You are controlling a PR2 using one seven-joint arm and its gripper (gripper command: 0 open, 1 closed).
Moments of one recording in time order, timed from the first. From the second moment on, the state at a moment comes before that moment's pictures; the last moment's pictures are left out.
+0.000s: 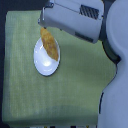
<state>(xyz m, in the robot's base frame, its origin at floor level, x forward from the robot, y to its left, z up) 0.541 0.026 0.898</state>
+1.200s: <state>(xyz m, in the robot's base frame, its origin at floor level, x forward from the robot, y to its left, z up) 0.486 -0.150 0.918</state>
